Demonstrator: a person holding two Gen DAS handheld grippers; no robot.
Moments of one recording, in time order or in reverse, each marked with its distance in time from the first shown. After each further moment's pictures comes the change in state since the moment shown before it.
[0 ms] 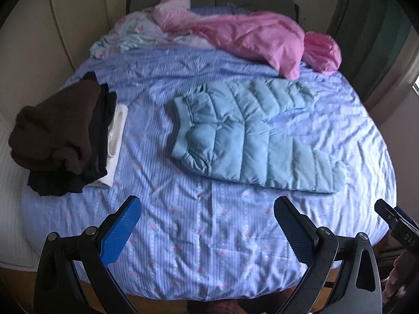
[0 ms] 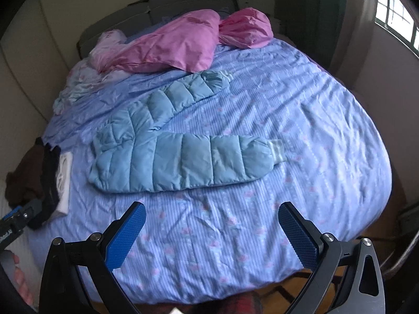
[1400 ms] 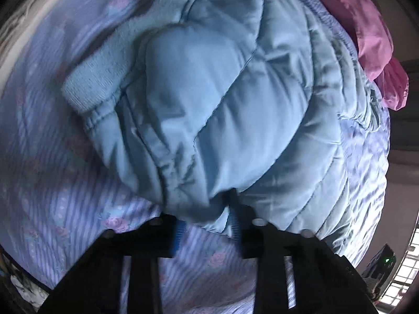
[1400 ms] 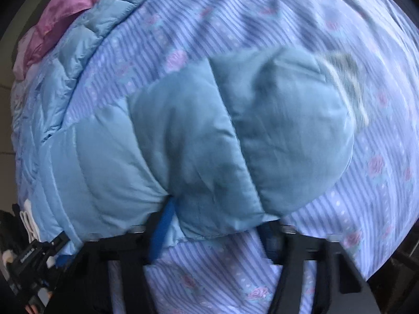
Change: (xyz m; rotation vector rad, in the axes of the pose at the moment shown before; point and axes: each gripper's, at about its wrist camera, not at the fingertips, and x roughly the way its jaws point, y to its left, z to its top) left arm 0.244 0.017 0.041 -0.478 0.418 -0.161; right arm 0.282 -0.046 0.028 0.332 0.443 0.044
